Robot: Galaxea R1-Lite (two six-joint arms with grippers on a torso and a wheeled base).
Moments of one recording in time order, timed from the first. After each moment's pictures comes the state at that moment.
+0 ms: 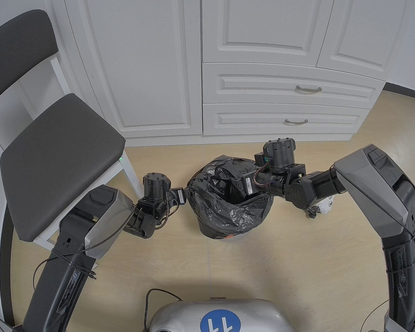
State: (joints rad) left arm -0.34 2.83 -1.77 -0.76 0.09 -0.30; right arm 0.44 2.44 -1.60 -0.43 -0.11 -0.08
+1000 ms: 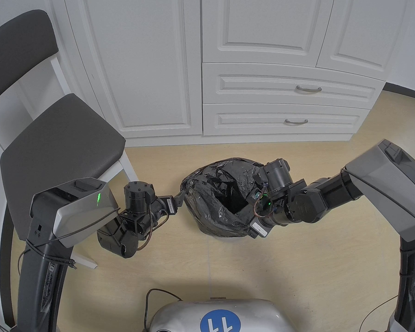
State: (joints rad) left arm -0.35 2.58 -1.16 -1.16 0.06 -0.30; right arm 0.54 2.28 -1.35 -0.11 -0.20 -0.47
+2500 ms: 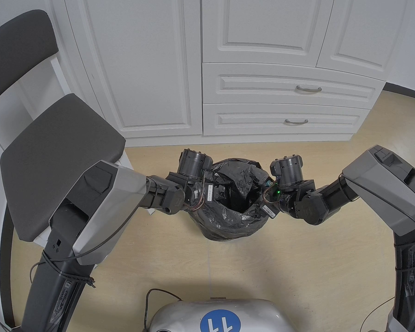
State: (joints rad) left arm -0.53 2.61 -1.89 -0.10 0.27 -0.23; right arm 0.45 2.35 -1.32 -0.48 -0.34 -0.59
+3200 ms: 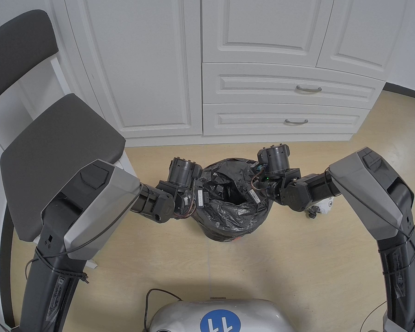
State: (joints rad) left arm -0.50 2.57 -1.70 -0.23 0.27 -0.34; right arm 0.46 2.47 -1.63 -0.34 -0.33 -0.39
